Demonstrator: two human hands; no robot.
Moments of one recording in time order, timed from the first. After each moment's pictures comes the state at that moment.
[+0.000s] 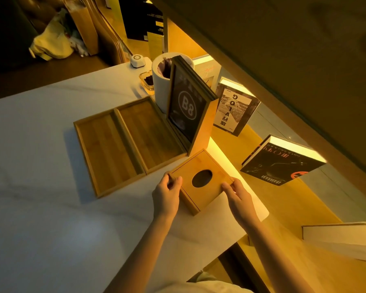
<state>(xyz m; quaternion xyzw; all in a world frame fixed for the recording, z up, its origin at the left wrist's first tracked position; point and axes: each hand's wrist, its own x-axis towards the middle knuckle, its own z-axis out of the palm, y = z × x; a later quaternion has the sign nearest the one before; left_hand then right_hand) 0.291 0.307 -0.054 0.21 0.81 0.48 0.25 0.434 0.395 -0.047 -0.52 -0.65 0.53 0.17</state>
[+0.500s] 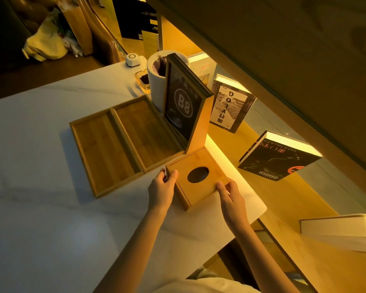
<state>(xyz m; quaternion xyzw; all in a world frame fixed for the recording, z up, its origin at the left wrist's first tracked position) 0.278 0.310 -0.056 0.20 0.80 0.48 0.29 0.427 0.373 -0.052 -0.55 -0.60 0.53 0.22</state>
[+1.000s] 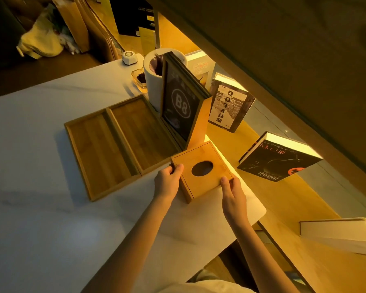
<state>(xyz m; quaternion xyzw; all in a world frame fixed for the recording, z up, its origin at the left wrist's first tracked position) 0.273 0.343 -0.057 0.23 0.79 0.46 0.34 0.423 0.390 -0.057 -0.57 -0.57 0.53 0.26</state>
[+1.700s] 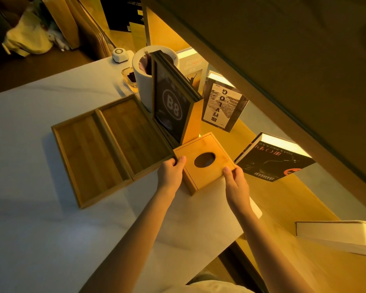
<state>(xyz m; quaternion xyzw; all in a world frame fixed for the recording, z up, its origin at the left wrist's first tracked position) 0.278 0.384 -0.054 0.22 0.79 0.45 0.36 0.424 0.434 -0.059 -0.59 -0.57 0.51 0.26</state>
